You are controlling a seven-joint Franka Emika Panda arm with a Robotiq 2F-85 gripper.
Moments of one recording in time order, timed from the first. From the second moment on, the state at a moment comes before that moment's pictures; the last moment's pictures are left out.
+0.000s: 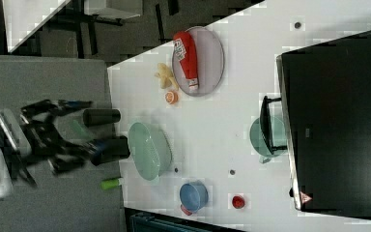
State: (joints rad) arm 0.60 -0.29 -0.69 -1.76 -0.19 0.19 0.21
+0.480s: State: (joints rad) arm 0.55 -0.27 -0.81 -1.84 -0.19 0.15 0.12
